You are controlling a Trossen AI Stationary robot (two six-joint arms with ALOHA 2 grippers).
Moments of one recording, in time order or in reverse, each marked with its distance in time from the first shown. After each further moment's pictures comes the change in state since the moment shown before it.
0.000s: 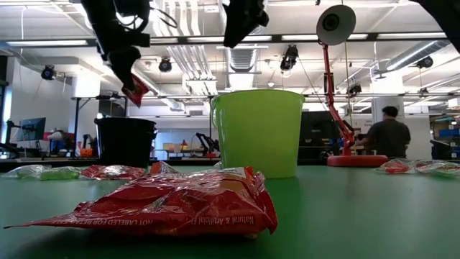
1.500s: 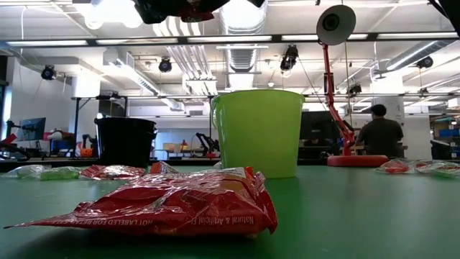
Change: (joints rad) left arm -0.582 0.021 0.000 0.548 0.281 -0.158; right arm 0.224 0.014 0.001 0.122 -0.001 0.342
